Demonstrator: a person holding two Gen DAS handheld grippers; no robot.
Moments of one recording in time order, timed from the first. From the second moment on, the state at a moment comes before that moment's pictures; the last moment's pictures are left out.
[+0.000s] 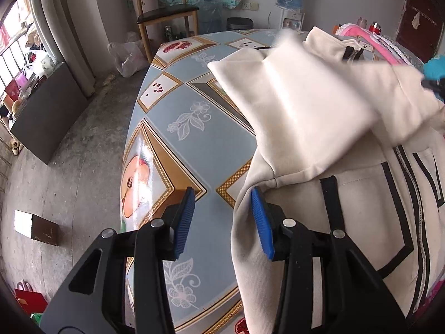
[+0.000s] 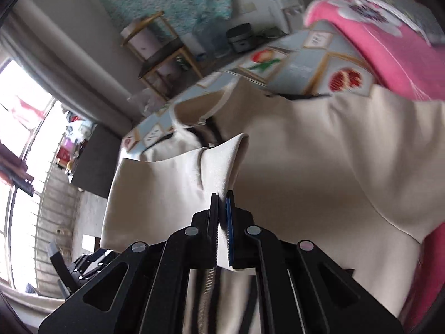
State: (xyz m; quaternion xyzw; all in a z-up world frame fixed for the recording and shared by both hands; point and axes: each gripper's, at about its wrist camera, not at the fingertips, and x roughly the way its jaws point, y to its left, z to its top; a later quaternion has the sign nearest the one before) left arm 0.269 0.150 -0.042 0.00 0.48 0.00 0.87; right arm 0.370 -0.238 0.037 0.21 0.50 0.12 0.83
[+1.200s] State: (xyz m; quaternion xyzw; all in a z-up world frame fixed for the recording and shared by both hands) left arm 0.268 0.184 -0.038 0.01 0.48 0.03 0.88; right arm 0.388 -0.286 -0.046 0.19 0.58 0.07 0.79
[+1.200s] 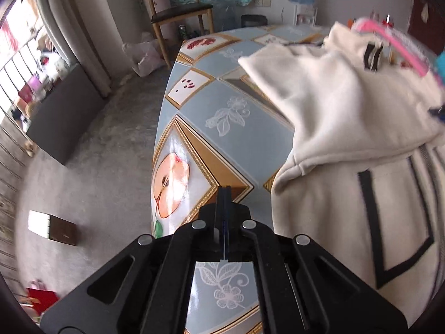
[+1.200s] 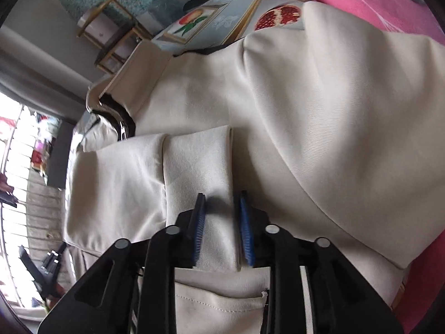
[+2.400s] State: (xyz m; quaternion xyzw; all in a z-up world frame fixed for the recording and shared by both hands) left arm 0.426 0.184 -0.029 -0.09 0.48 0.01 0.87; right arm 0.402 -0.304 -0.040 0.15 0.55 0.05 0.82
